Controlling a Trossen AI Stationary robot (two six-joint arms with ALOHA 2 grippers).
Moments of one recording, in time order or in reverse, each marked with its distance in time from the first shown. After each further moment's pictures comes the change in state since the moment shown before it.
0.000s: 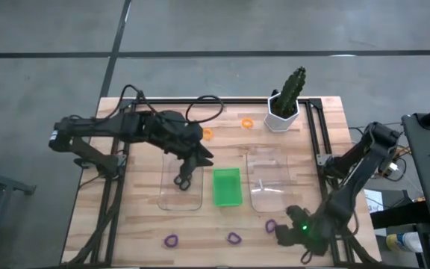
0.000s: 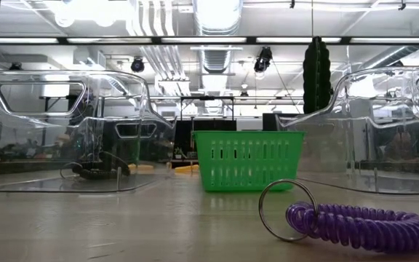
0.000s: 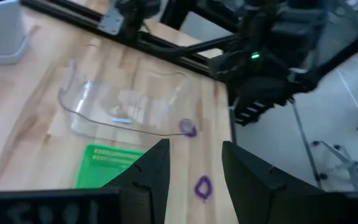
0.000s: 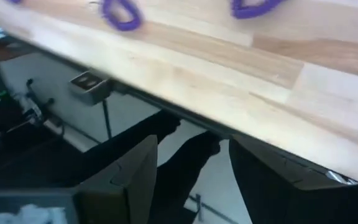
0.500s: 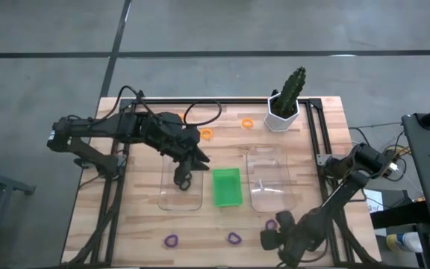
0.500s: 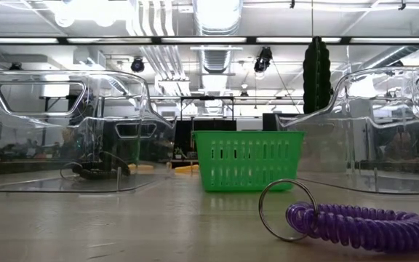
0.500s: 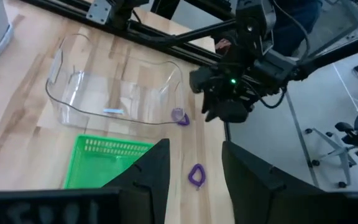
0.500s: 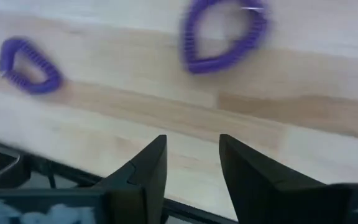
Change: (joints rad) left arm -0.008 -0.015 -0.003 -0.034 0.028 0.009; right arm -0.065 0.312 0.135 -0.114 -0.021 0.003
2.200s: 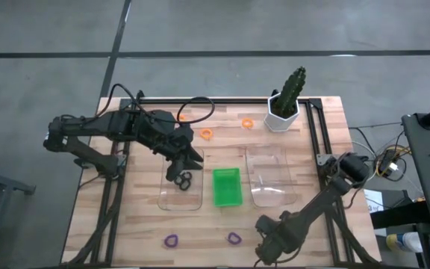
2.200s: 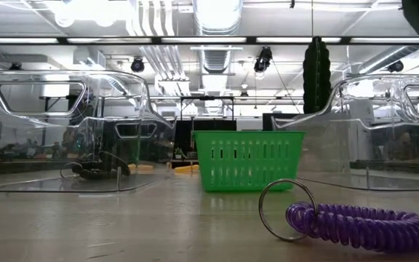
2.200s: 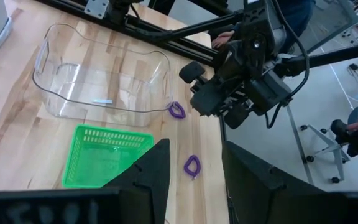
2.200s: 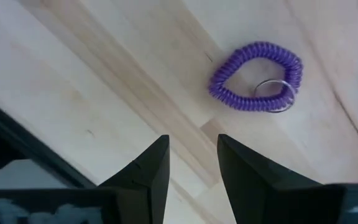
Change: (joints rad) left arm -0.004 -0.047 -0.002 -0.053 0.016 -0.008; right arm -0.112 0.176 0.273 -0.325 -0.213 -0.806
